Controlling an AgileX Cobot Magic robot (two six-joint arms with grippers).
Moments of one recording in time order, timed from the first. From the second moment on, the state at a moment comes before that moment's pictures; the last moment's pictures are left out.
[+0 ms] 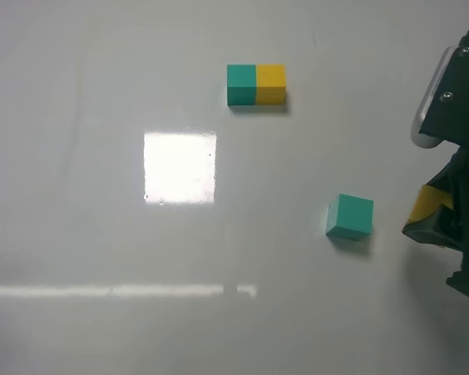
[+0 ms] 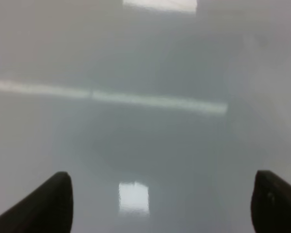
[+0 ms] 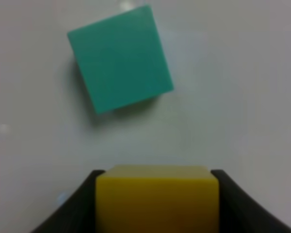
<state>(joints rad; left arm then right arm) 0.04 0.00 -0.50 -0.02 1.05 -0.10 0.68 0.99 -0.99 -0.43 0.92 -0.33</state>
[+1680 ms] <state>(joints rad) 0.04 0.00 -0.50 -0.02 1.05 -0.10 0.68 1.16 -0.95 -0.29 0.66 -0.31</state>
